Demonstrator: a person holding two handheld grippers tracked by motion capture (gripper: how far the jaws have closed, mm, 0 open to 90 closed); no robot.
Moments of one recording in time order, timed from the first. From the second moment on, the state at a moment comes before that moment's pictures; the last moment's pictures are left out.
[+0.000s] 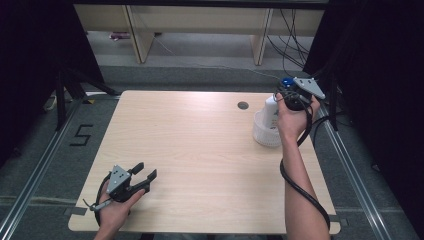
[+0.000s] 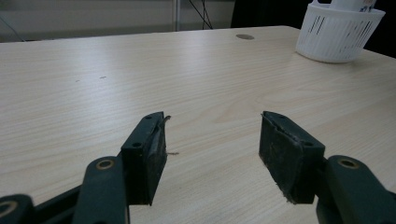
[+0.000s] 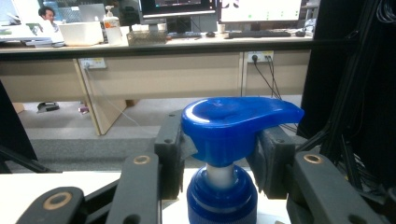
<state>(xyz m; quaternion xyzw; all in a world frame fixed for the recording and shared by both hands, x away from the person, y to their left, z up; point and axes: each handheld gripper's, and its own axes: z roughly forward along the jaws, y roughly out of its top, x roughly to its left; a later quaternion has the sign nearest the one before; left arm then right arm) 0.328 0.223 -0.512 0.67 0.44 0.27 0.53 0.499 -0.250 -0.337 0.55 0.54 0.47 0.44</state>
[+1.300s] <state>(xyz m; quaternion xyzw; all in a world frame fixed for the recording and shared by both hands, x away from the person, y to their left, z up) 0.328 0.221 -0.511 0.67 0.43 0.27 0.54 0.488 -0.252 -0.340 0.55 0.55 0.46 0.44</state>
